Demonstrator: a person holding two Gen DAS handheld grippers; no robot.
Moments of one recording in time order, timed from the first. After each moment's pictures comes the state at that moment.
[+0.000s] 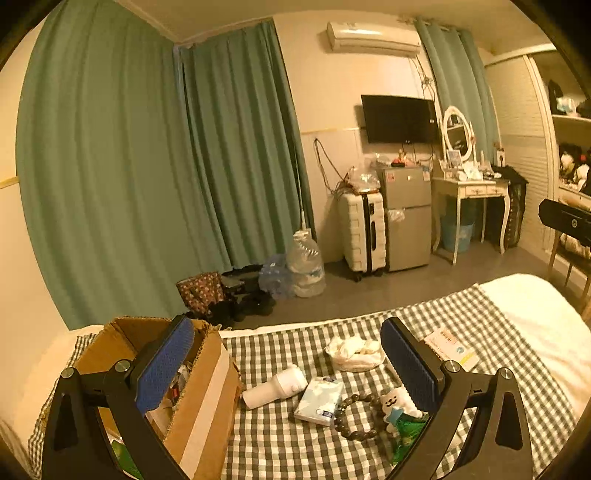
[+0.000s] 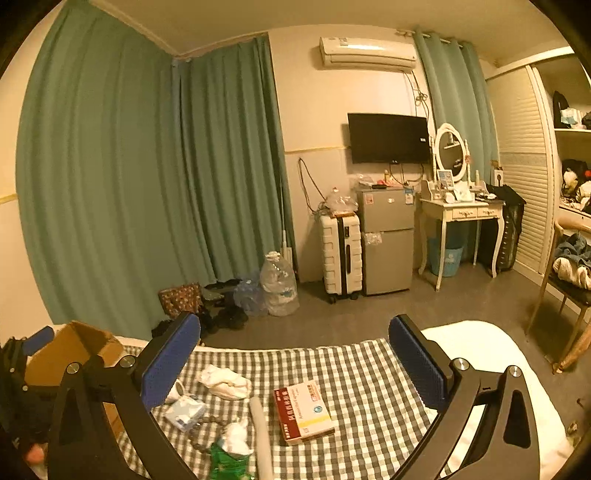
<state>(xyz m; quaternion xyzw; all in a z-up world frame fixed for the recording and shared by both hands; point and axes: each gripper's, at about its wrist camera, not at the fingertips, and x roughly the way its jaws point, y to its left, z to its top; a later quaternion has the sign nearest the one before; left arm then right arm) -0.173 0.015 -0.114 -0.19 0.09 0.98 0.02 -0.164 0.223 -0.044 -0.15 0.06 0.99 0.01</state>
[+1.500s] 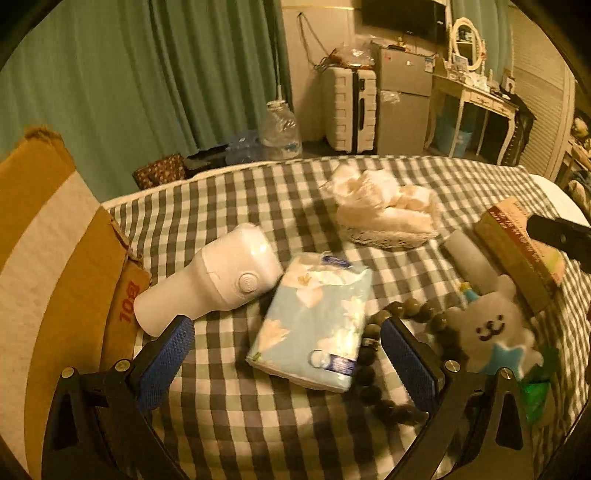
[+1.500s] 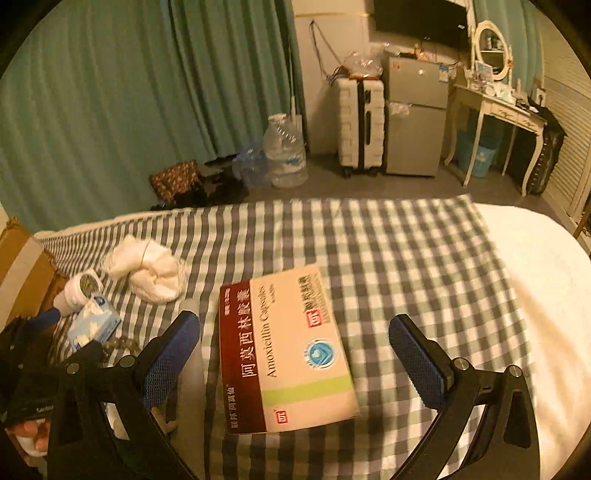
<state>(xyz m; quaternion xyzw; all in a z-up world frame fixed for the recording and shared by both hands) -0.287 0.015 -0.290 -0.42 0.07 0.90 0.05 -0.311 0.205 -0.246 -0.39 0.05 0.92 -0.03</state>
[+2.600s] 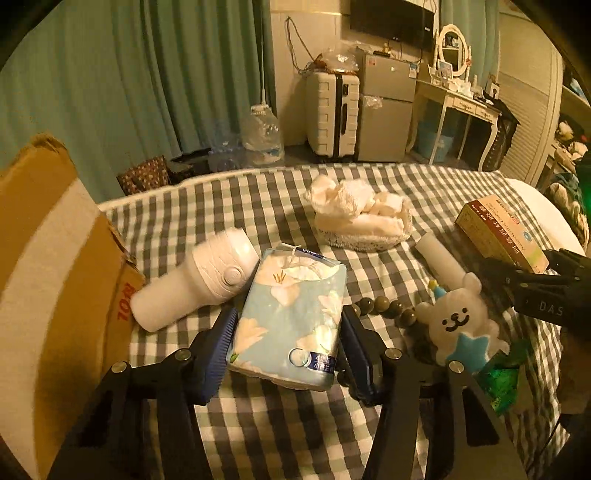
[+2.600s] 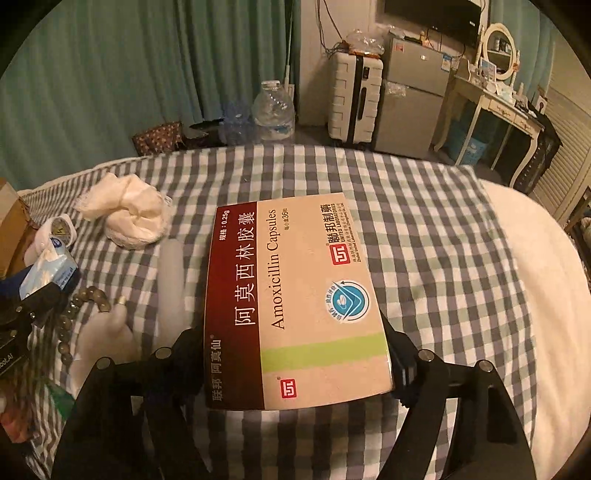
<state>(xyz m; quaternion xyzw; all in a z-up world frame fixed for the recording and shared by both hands) -0.279 0.023 -0.268 -0.41 0.07 0.91 0.09 -0.299 0.189 -0.259 -0.44 -0.01 0.90 0.00</state>
